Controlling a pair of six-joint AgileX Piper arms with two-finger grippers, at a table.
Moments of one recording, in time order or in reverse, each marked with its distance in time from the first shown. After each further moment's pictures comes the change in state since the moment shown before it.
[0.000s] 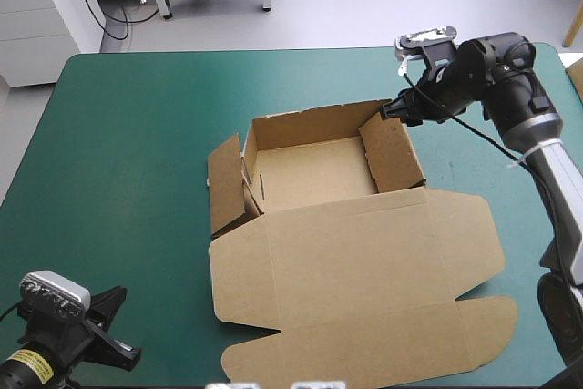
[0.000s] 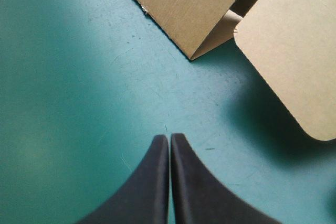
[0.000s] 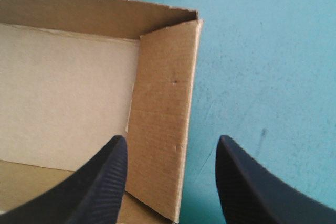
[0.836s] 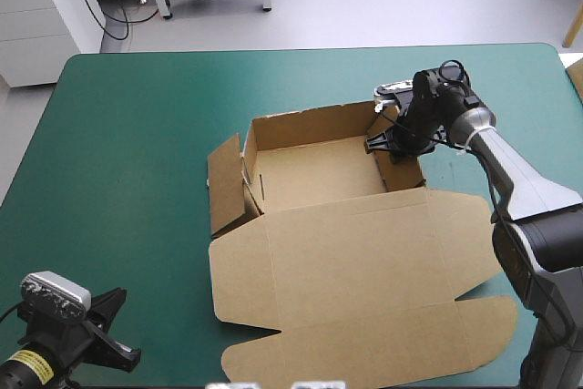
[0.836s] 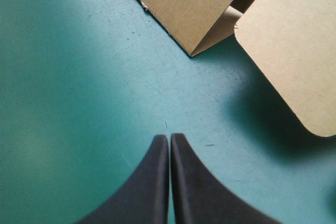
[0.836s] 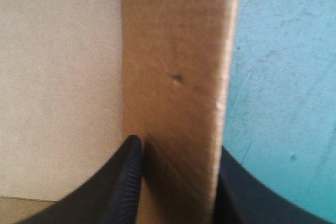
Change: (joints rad) left arm 0.000 0.000 0.000 0.000 0.012 0.000; right arm 0.000 0.262 0.094 0.008 -0.056 0.034
